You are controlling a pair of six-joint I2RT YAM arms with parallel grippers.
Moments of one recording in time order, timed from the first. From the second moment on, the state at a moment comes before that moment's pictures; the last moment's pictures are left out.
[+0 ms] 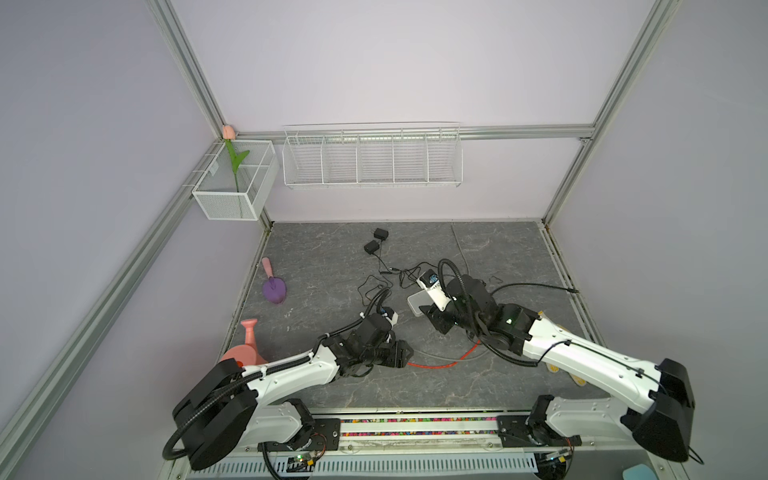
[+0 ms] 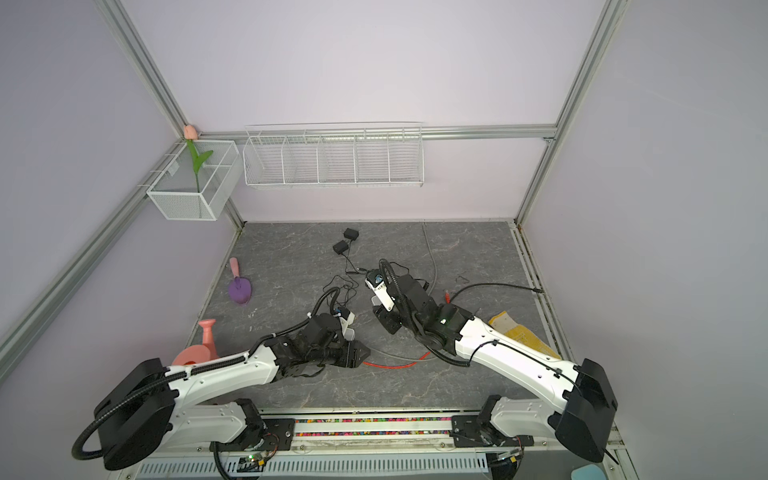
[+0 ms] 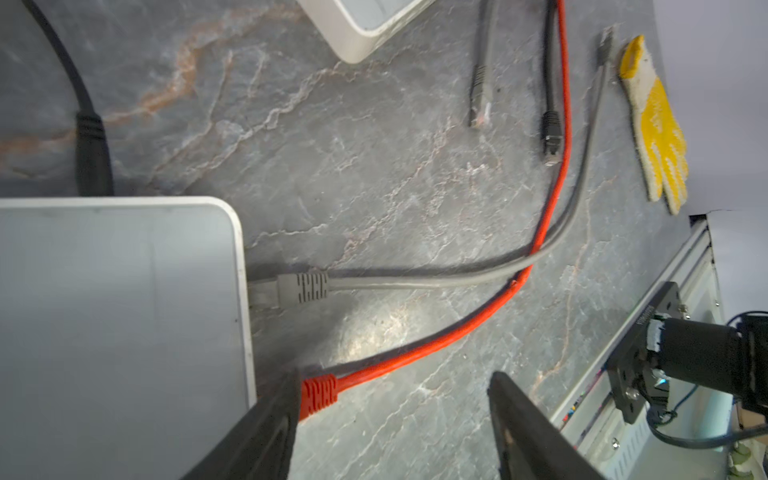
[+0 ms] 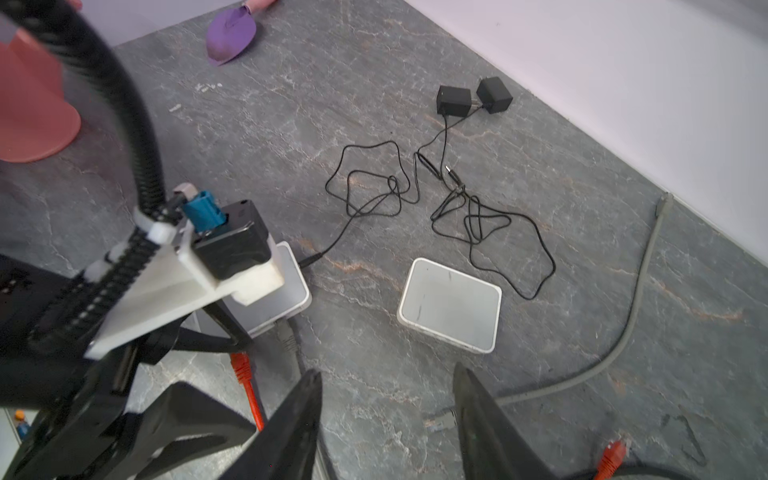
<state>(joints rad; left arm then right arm) -0.92 1.29 0.54 -0.11 0.16 -0.69 0.92 1.23 0.98 -0.42 0.16 0.00</state>
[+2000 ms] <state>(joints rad) -0.57 1.34 0.53 -0.10 0.11 -0.71 0.72 1.30 0.85 -0.47 0.09 0.24</state>
